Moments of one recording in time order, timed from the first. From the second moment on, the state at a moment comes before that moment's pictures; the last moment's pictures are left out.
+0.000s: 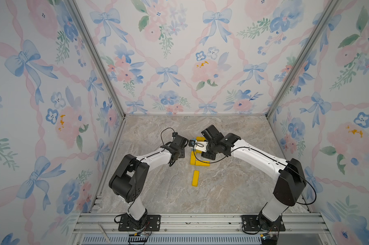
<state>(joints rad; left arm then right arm) -0.57 1.72 1.04 -0.29 -0.31 -0.49 0.74 1.70 1.47 -0.77 0.10 -0.64</state>
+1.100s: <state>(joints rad) -0.75 1.92 1.18 -0.29 -0.32 -0.55 0.47 1.60 1.37 -0.59 0.30 -0.23</state>
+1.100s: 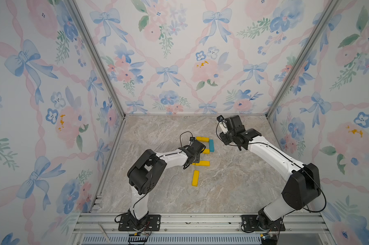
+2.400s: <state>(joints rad) -0.75 1.96 1.20 -0.29 -0.32 -0.57 0.47 1.60 1.35 -0.57 0.30 -0.22</state>
